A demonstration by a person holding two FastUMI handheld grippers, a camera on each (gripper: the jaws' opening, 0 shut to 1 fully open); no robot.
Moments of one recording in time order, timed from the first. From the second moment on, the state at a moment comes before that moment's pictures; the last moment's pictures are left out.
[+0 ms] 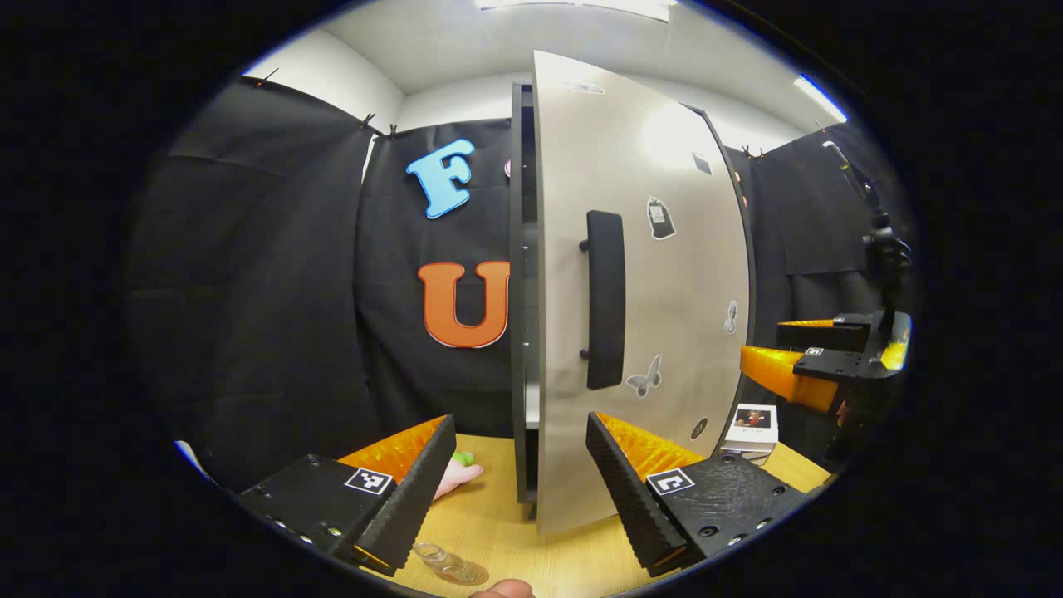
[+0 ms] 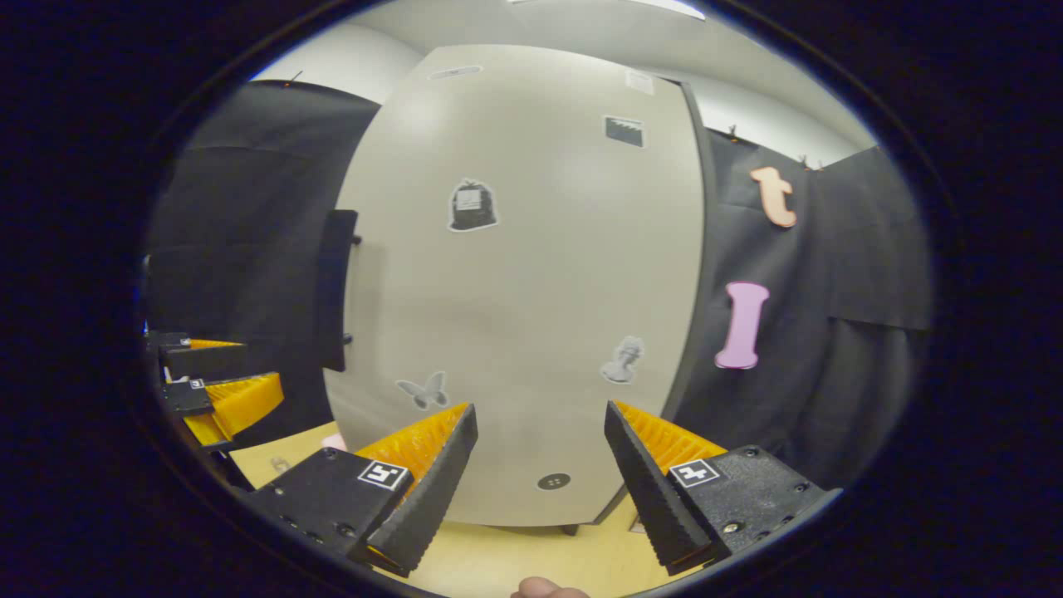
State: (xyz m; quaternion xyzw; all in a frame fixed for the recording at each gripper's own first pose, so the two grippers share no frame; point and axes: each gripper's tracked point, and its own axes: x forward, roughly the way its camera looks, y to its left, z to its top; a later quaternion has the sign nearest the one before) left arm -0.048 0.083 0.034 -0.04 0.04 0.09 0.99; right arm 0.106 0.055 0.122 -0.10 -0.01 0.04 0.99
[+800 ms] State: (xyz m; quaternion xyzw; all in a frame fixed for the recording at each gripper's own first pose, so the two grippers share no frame) left arm 0.010 0.038 0.021 0.01 0.03 0.04 1.00; right arm 0.067 -0.007 0.053 -0.05 0.02 -0.05 1.00
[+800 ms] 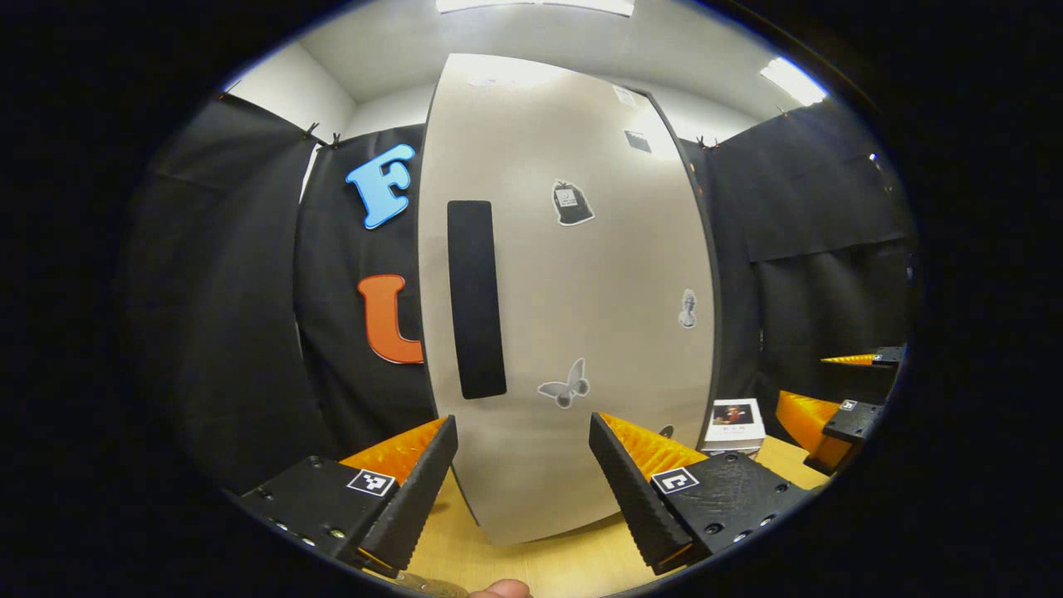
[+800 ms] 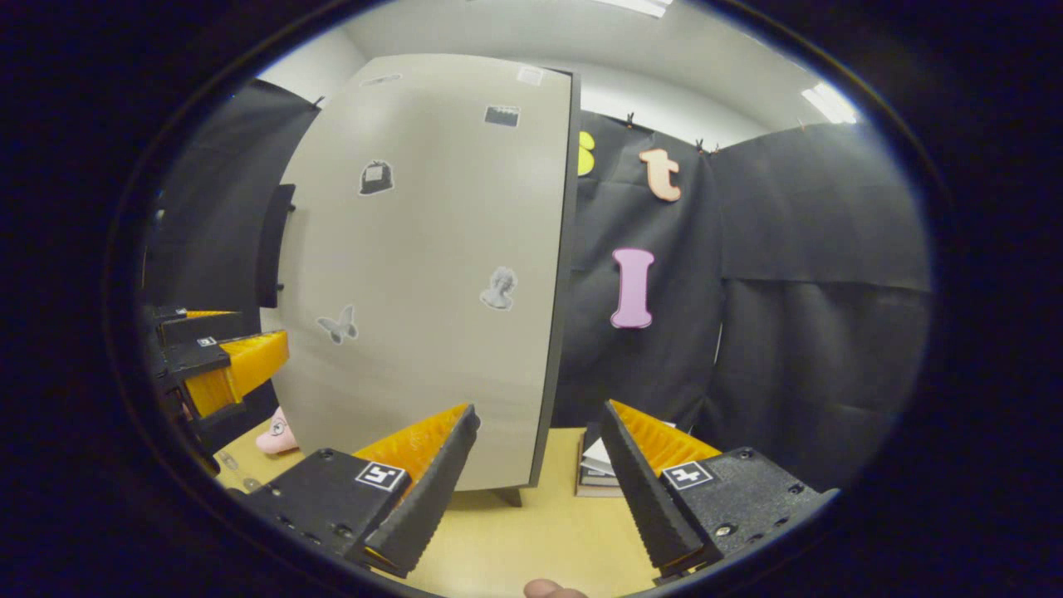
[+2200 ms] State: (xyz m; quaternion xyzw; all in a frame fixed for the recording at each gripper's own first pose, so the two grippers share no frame) left arm 0.002 0.011 -0.014 -0.02 0.05 0.03 1.00; right arm 0.098 0.035 0.050 -0.02 0.02 0.00 1.00
